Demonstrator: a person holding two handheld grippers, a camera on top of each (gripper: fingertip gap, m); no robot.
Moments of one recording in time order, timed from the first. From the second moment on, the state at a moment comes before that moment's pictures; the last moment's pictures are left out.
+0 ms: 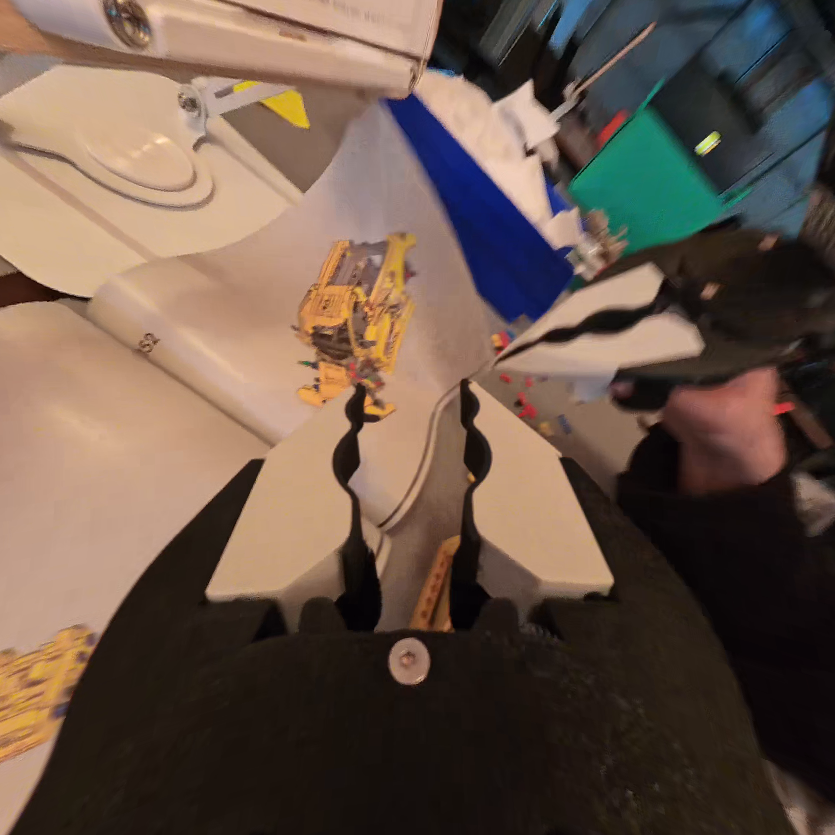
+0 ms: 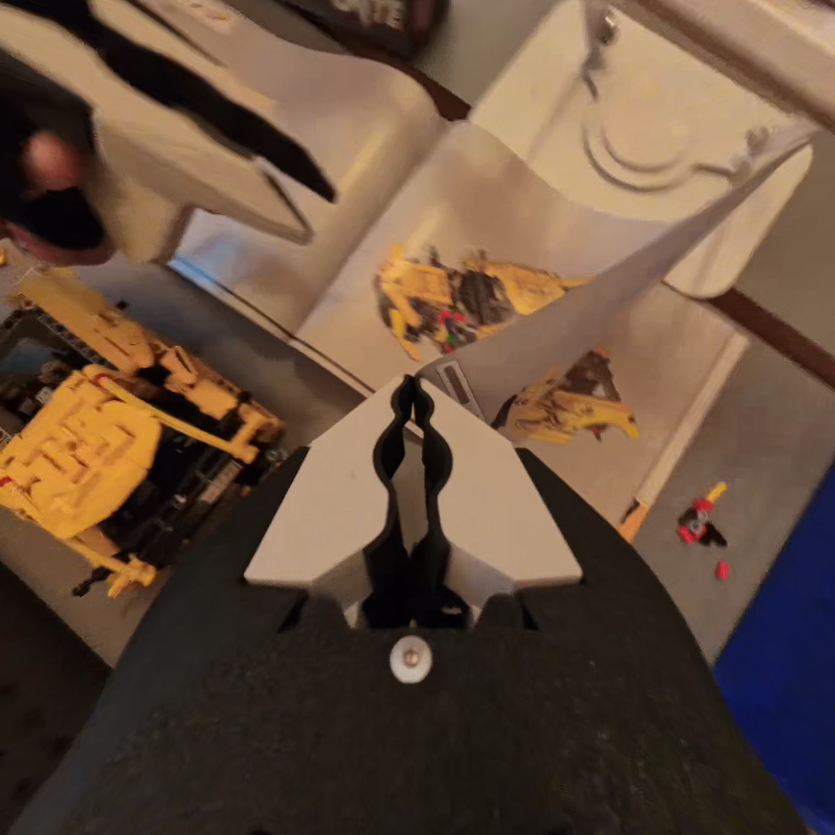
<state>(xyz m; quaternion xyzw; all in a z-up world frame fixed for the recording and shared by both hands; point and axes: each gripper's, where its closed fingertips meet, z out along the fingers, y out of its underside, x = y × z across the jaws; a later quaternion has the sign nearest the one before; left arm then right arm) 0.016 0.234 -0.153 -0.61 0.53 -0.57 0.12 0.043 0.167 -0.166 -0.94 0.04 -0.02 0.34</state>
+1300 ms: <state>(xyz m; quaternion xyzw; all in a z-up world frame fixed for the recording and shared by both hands) -0.178 0.417 -0.206 -0.79 0.46 -0.39 0.07 -0.006 0.284 -0.234 -0.91 -0.38 0.01 0.14</state>
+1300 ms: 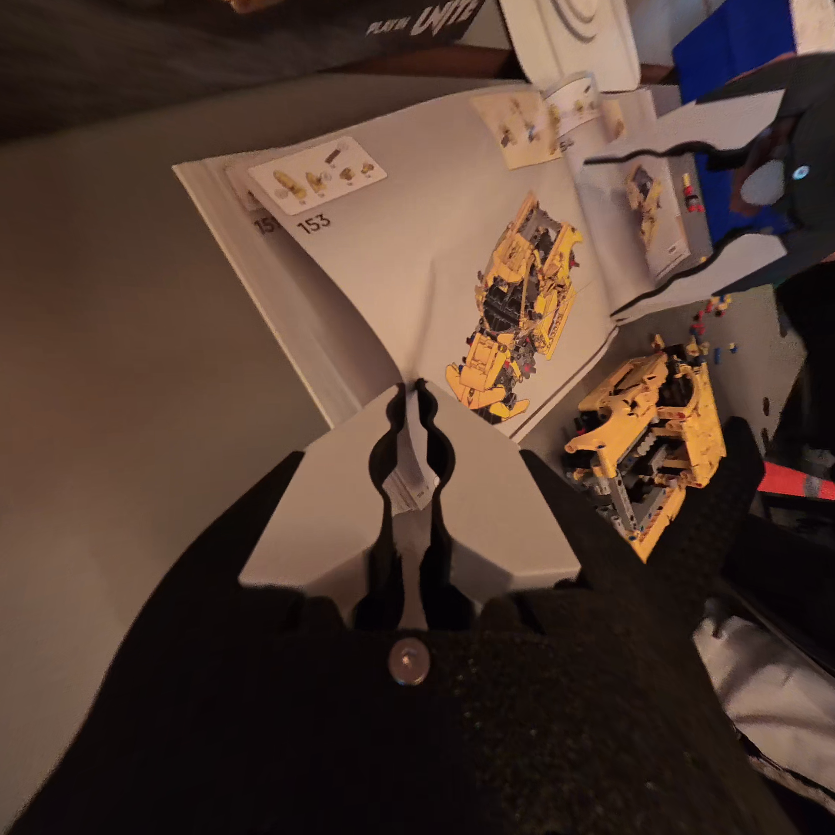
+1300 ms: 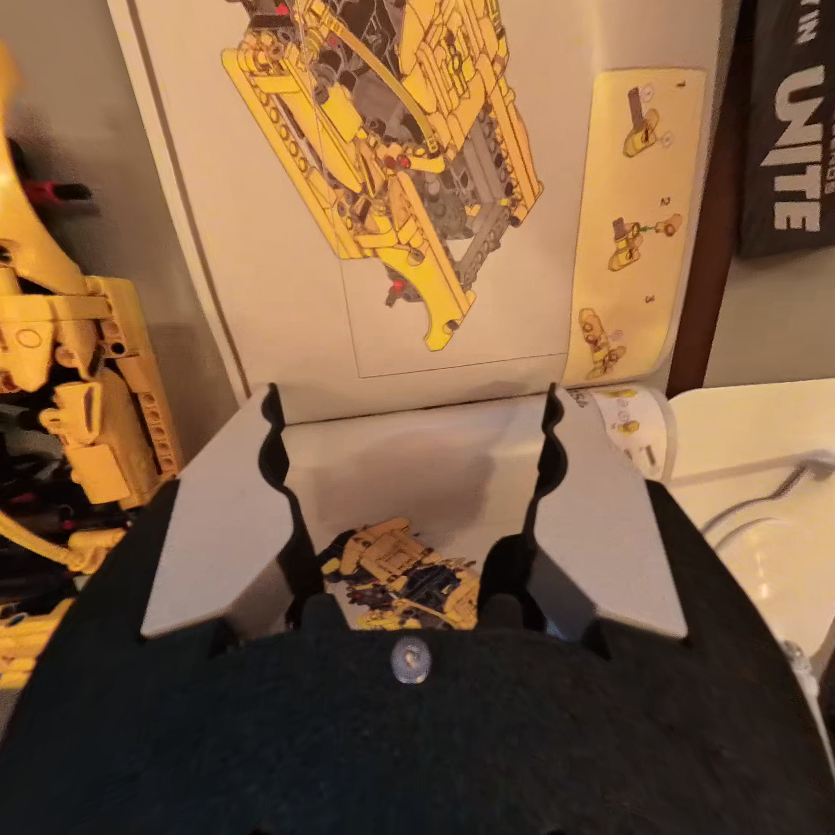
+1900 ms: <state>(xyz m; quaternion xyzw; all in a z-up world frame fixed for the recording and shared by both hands) -0.106 0.391 -0.248 -0.76 0.56 -0.33 0.10 -0.017 0.293 -0.261 -0.91 -0.40 0.04 0.10</state>
